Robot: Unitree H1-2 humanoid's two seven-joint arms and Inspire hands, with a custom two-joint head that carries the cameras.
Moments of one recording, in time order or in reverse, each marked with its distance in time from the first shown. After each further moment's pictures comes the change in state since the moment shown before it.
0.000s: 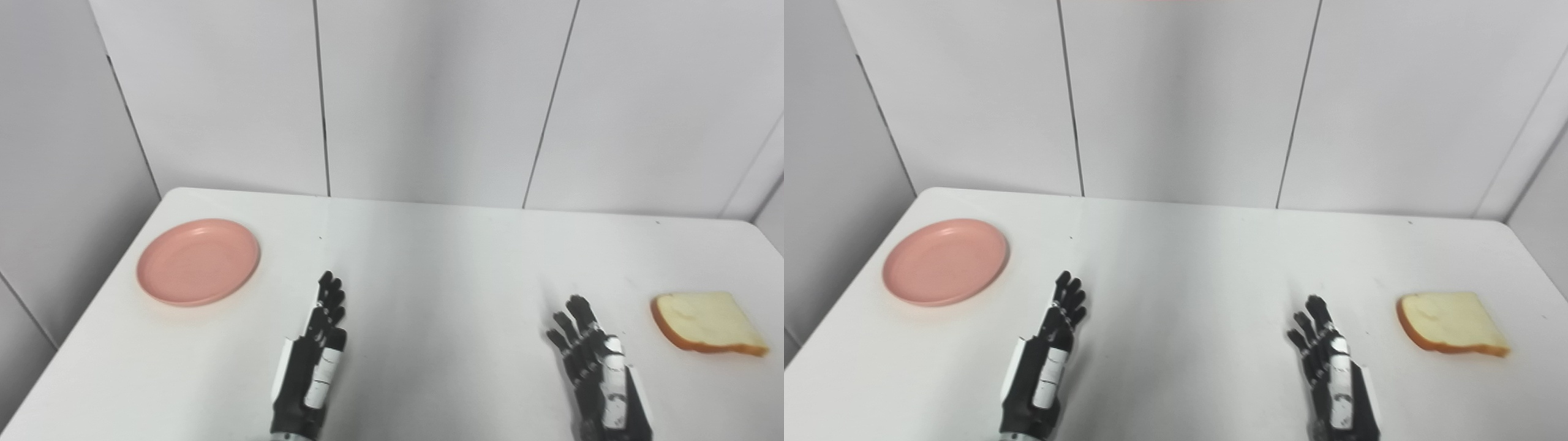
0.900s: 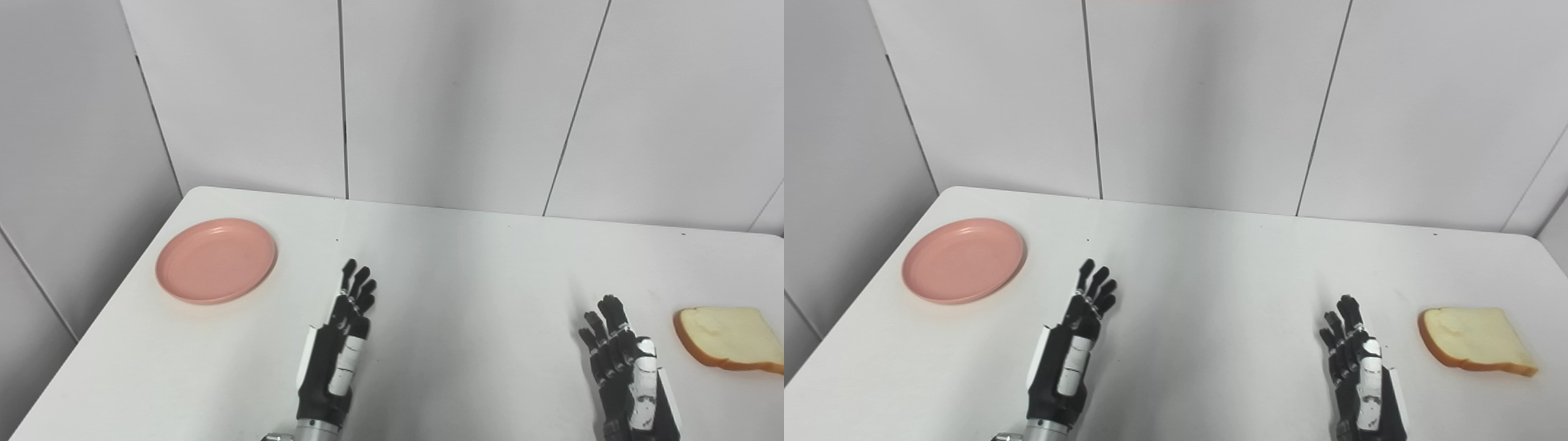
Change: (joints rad) left arm -0.030 -0.052 0.058 0.016 -0.093 -0.044 0.015; right arm -0.037 -0.022 -0.016 0.030 0.034 -0.009 0.014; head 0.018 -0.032
